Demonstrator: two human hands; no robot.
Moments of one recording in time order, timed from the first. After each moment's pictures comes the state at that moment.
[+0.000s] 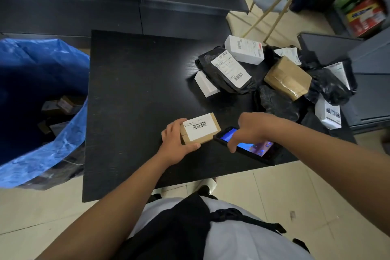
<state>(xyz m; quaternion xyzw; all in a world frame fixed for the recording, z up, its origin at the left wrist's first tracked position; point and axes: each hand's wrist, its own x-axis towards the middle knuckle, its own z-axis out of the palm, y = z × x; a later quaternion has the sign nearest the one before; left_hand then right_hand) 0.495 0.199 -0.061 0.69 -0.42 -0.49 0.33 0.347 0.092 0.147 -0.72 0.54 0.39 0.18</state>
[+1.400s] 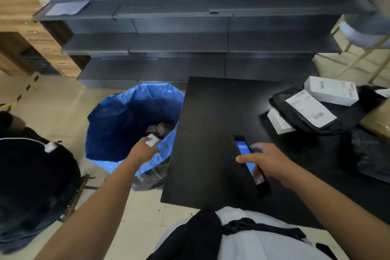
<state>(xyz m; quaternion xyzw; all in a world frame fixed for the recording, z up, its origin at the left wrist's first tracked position) 0.730 0.327 -0.015 0.91 -0.16 -0.32 0.22 0.399 0.137 0.084 -0.64 0.49 0.02 0.59</state>
